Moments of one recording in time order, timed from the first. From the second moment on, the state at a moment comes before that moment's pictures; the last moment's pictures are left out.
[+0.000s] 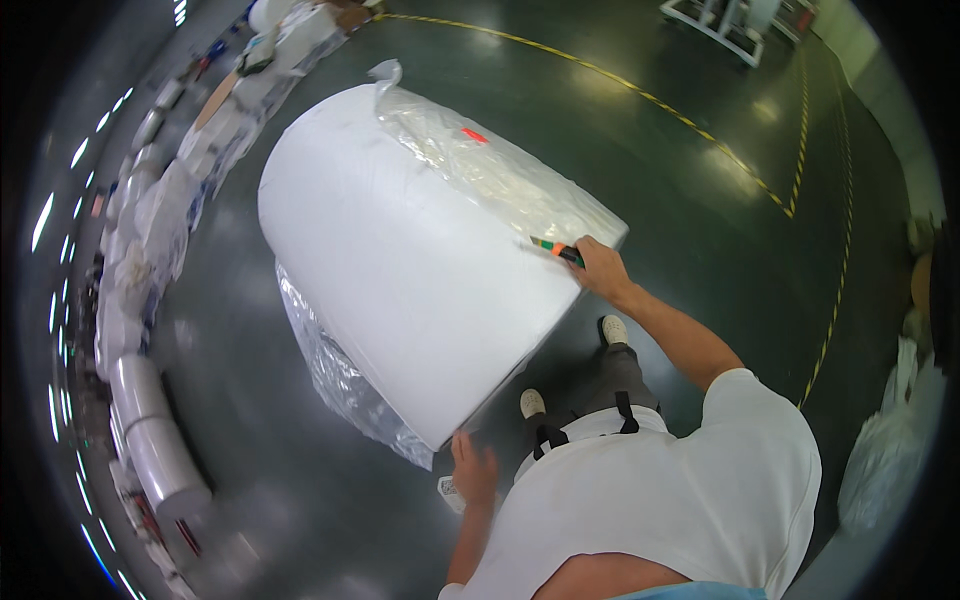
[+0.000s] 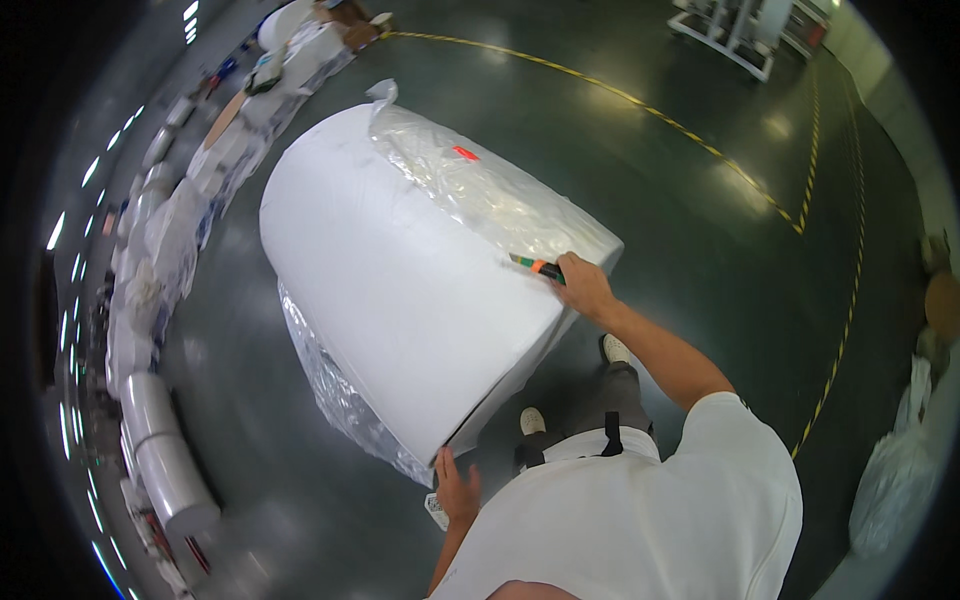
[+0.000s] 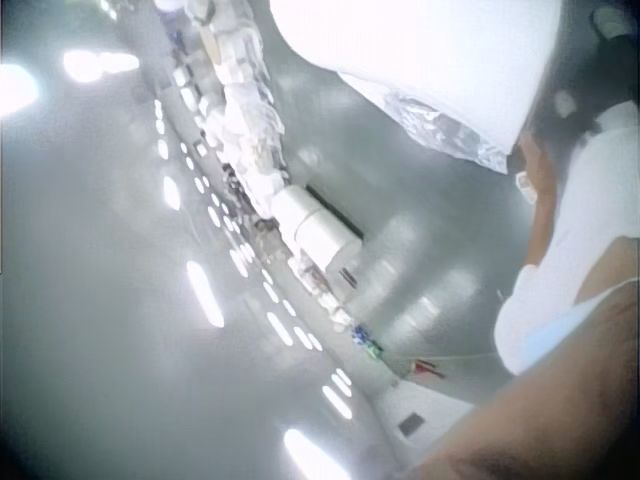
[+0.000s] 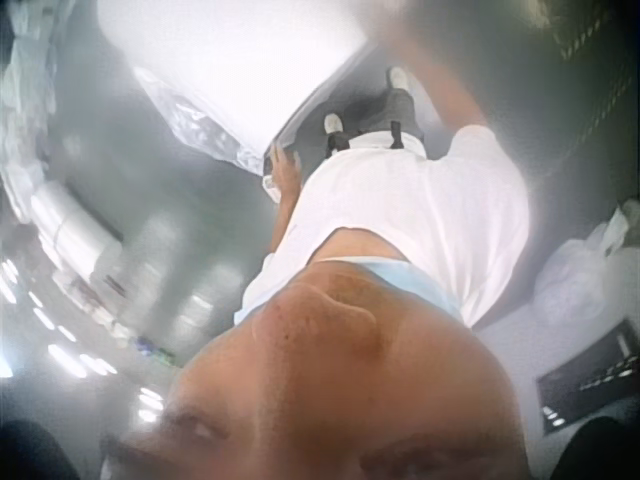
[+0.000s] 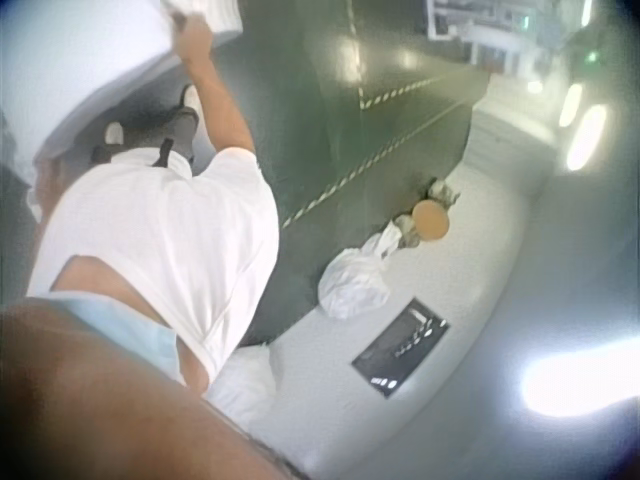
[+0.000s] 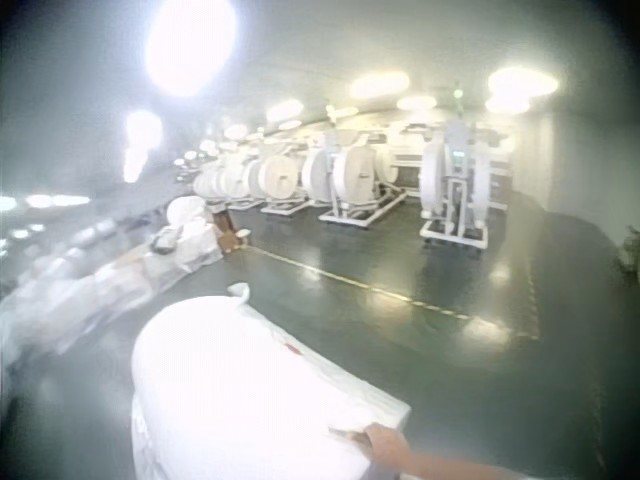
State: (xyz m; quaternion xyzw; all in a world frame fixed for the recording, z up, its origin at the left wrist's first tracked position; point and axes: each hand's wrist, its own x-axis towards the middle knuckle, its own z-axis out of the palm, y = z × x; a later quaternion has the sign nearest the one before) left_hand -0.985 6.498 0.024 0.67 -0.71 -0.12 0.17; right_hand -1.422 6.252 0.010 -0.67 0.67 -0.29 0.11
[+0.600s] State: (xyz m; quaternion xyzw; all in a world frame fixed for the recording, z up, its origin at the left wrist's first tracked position) left_hand -1.147 6.457 0.065 0.60 -0.78 -0.18 -0.08; right_hand -1.552 6.169 0.014 -0.90 0.28 -0.06 0.32
